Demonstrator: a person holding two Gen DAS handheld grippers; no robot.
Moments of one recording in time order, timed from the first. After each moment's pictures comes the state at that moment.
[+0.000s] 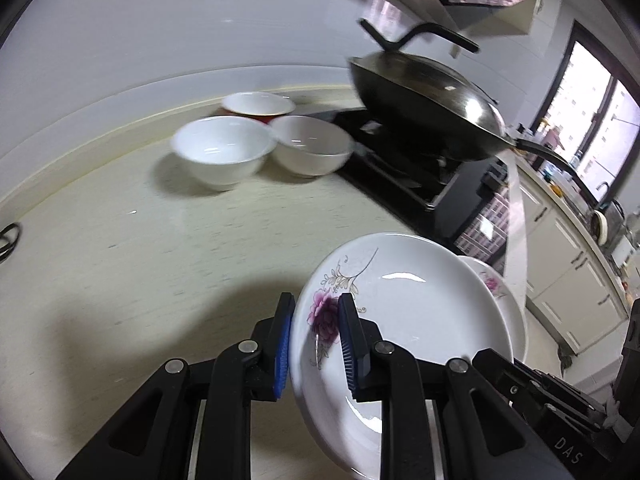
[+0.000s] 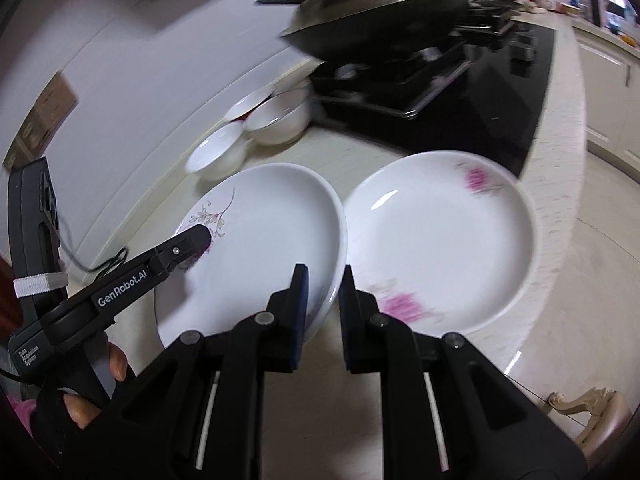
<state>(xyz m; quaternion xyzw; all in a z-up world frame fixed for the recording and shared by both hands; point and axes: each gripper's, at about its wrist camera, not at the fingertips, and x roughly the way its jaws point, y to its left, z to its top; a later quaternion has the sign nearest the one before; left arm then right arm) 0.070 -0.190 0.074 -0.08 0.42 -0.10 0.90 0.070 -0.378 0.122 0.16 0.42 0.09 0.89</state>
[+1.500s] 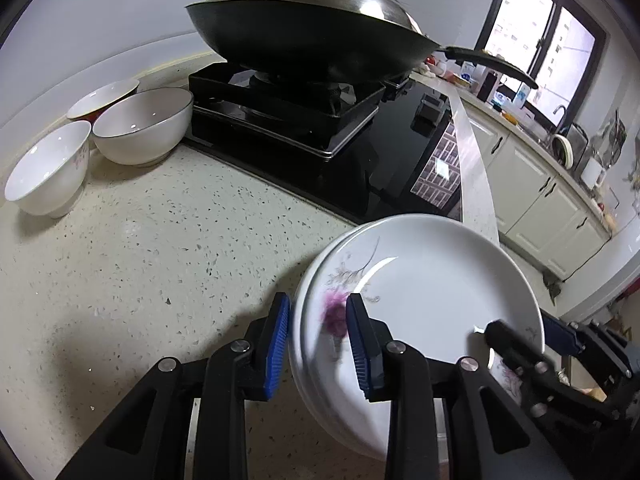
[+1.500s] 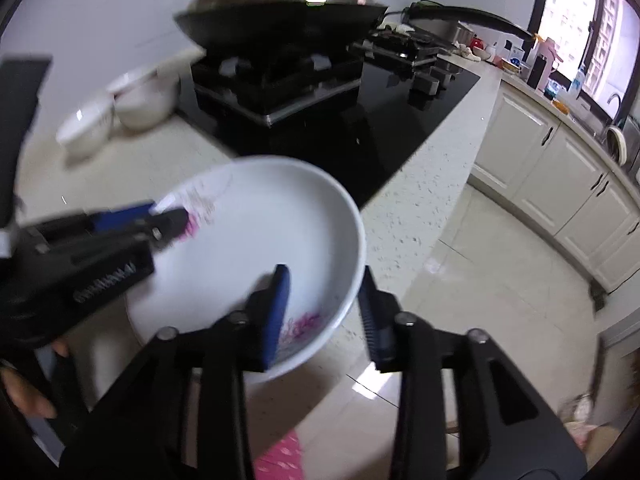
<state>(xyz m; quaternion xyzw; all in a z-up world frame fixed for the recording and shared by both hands) 0.115 -0.304 0.031 0.00 0.45 -0.21 0.87 0.090 -0.432 0.104 -0.03 0.45 -0.07 0.89</state>
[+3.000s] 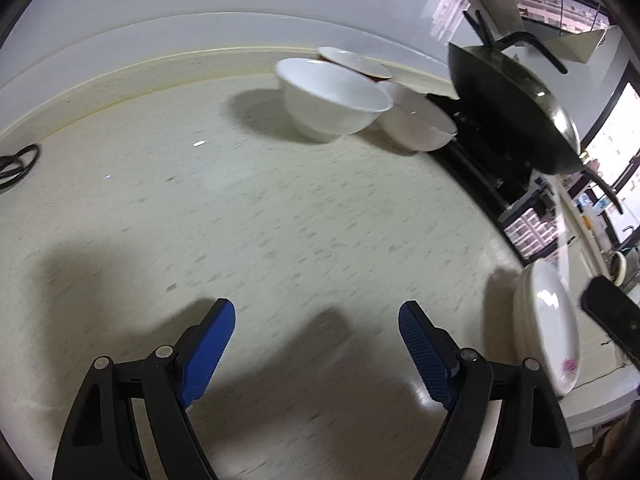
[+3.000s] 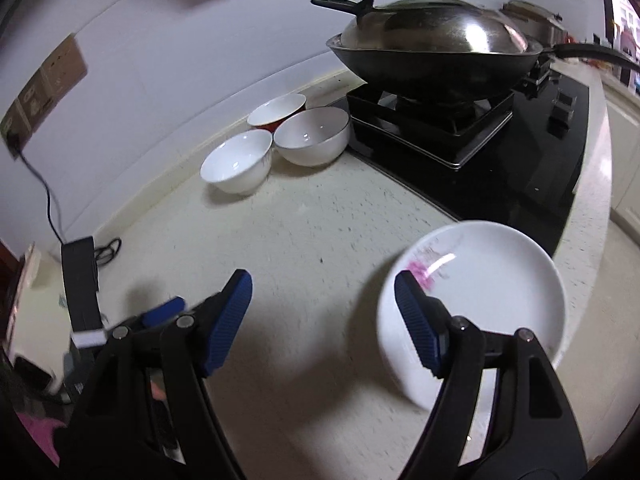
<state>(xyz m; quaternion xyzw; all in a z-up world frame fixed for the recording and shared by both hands) 0.081 -0.117 0.028 -0.15 0.46 -0.03 0.87 0.119 -0.326 0.146 0.08 0.42 0.12 0.90</state>
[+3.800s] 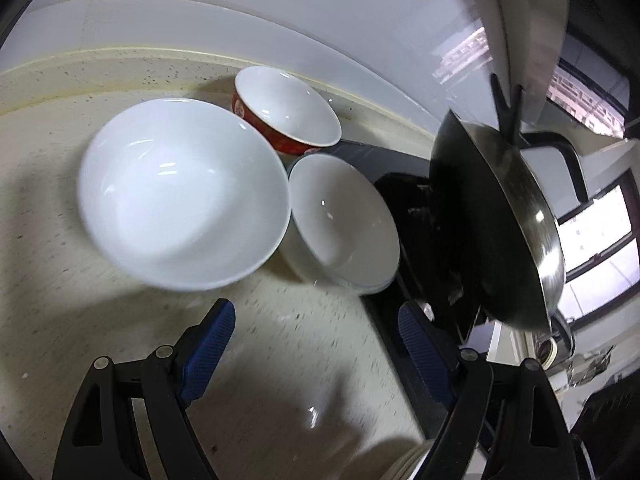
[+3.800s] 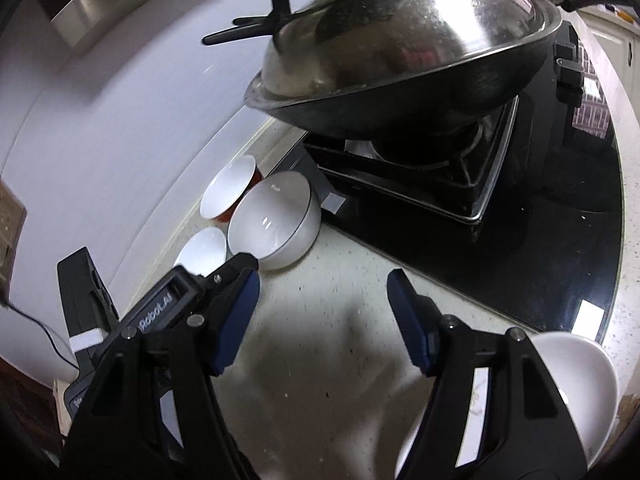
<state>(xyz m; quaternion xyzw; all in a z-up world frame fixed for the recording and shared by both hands) 0.231 -0.154 0.045 -0.32 0.44 -0.07 0.83 0.240 -0.348 0.137 0.22 0.42 0.07 0.88</state>
